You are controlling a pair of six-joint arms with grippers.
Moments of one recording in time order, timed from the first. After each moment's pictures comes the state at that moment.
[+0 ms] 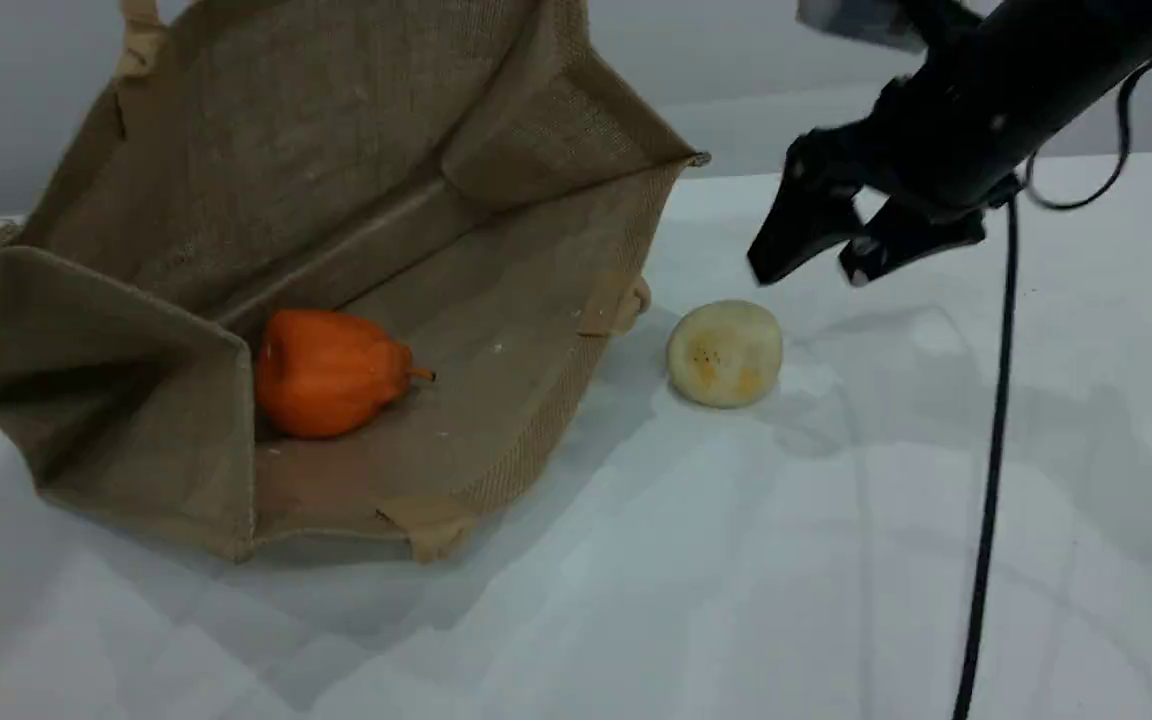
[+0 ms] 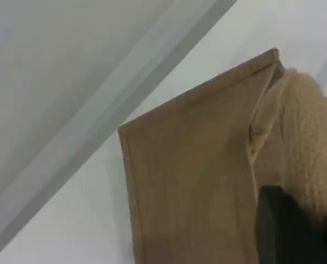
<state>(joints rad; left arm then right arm) -0.10 1.85 -2.07 -0.48 1.22 0.82 0.15 2.12 -1.29 0.91 0.59 -0.88</state>
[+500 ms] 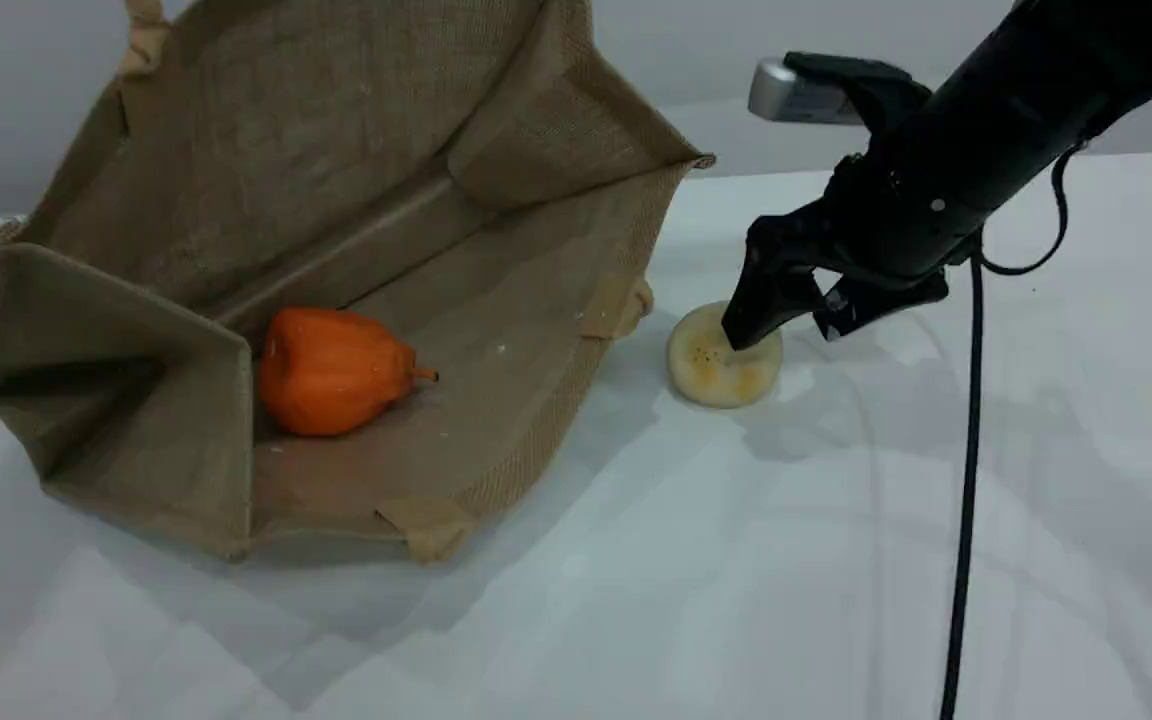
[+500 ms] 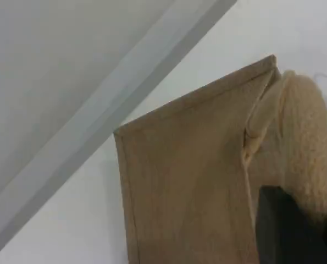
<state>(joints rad) -0.10 1.85 -2.07 -0.50 1.22 0.82 0.19 2.21 -1.30 0.92 0.47 -0.88</state>
